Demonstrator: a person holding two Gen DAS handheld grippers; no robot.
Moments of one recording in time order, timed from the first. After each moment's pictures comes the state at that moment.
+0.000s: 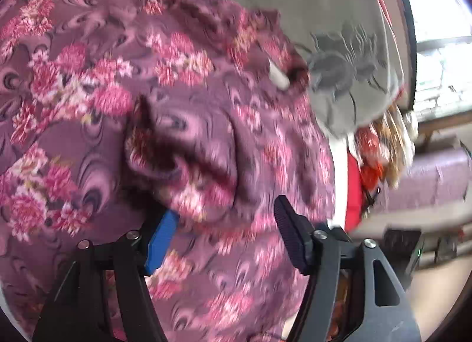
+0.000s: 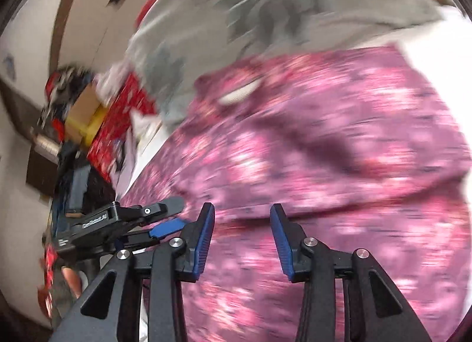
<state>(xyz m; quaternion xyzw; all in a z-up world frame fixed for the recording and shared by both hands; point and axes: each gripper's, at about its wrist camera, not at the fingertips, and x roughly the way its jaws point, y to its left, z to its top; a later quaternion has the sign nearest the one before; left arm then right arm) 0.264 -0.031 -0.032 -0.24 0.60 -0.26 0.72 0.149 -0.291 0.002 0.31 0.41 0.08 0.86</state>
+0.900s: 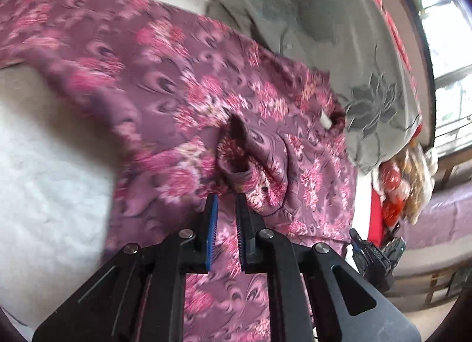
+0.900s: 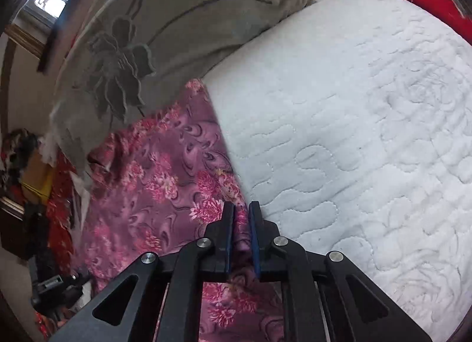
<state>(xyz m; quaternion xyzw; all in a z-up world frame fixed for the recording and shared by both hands) 0.226 0.074 -0.017 -0.26 0.56 -0.17 0.77 0.128 -0.426 -0.044 0.35 0.39 -0.06 0.85</state>
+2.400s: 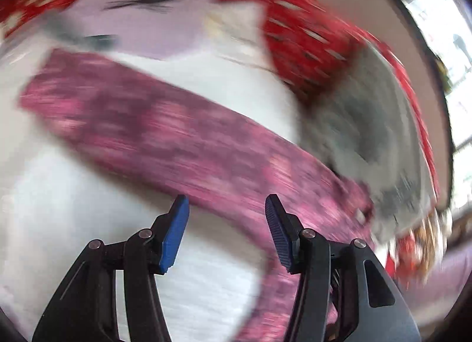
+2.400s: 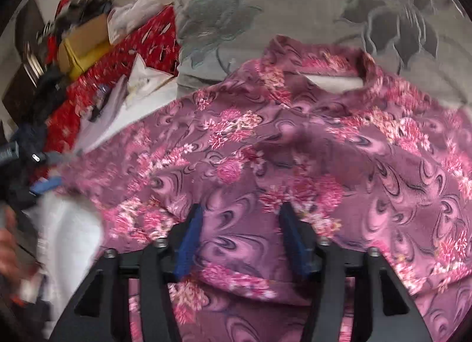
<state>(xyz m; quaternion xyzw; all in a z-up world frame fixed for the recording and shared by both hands) 0.262 0.254 0.016 -0.30 0.49 -0.01 0.82 0.217 -0.135 -0.034 0.07 0.39 0.08 0.91</state>
